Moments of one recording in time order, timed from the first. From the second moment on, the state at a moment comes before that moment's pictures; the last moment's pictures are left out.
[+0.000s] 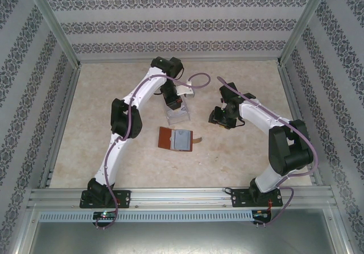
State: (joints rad) left arm -0.46 2.50 2.51 -1.57 0.34 0.76; right arm 0.30 1.63 1.09 -0.75 -0.23 0.62
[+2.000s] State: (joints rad) left arm -0.50 1.76 1.18 -0.45 0.54 -0.71; right arm 0.54 1.81 1.11 -0.68 -0.42 0.67
